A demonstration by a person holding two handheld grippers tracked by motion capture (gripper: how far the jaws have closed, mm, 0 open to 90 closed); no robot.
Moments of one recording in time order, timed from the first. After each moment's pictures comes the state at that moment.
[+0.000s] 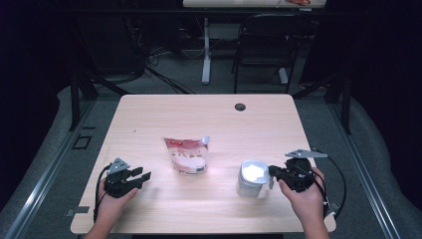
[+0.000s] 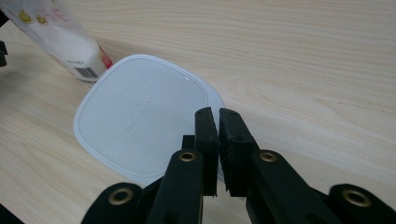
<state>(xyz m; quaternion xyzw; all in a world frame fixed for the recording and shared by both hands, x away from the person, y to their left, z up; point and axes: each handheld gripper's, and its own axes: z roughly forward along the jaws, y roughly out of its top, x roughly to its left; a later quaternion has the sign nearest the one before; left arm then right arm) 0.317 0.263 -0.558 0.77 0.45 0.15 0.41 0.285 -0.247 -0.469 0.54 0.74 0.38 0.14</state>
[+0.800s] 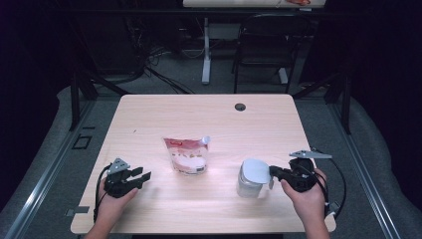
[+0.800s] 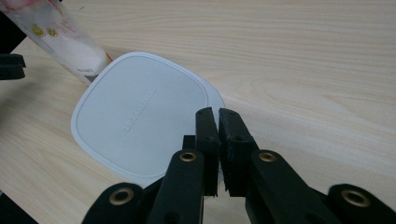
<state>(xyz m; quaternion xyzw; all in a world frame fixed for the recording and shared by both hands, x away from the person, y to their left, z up) 0.317 0.263 -0.558 0.77 0.45 0.15 0.41 0.286 -0.256 -0.473 0.55 0.73 0.40 0.12</state>
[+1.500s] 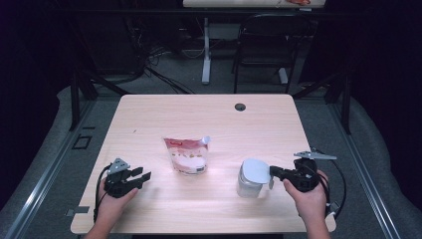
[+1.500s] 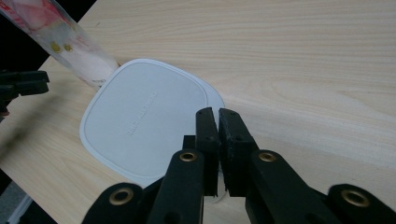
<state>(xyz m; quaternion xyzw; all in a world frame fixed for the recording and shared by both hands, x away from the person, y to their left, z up) 0.317 0.263 -0.557 0.78 0.45 0.15 0.41 0.287 -0.266 -0.480 0.56 0.70 0.43 0.08</state>
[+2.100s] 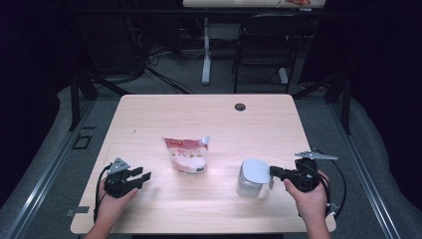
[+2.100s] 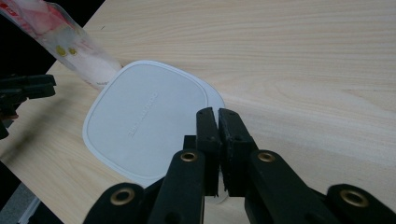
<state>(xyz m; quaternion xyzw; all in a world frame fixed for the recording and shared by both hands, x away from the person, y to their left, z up) 0.317 0.263 -0.557 0.78 0.45 0.15 0.41 0.288 -0.268 -0.481 0.56 0.70 0.44 0.07</state>
